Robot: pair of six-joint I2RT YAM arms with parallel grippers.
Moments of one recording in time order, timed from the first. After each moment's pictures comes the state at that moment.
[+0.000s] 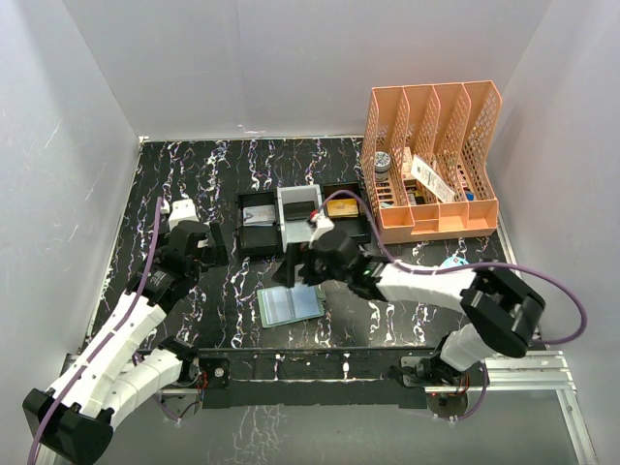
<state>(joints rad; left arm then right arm) -0.44 0.82 0.77 -0.71 -0.51 -0.43 0.87 1.45 0.74 0.25 -0.13 0.72</state>
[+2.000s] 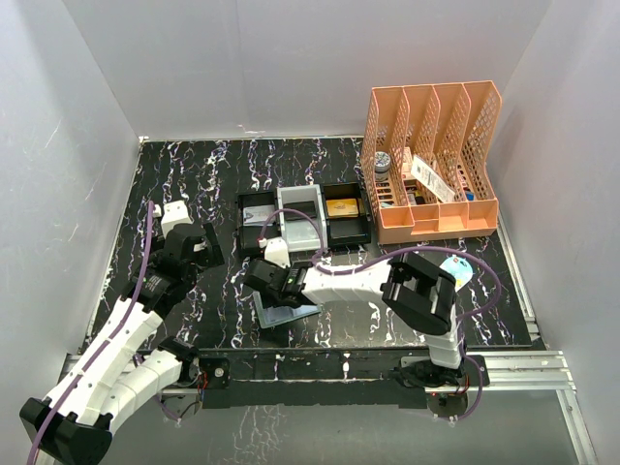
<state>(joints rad) -0.44 0.78 0.77 -0.74 -0.57 -0.46 1.21 1.96 1.33 -0.45 0.39 0.83</state>
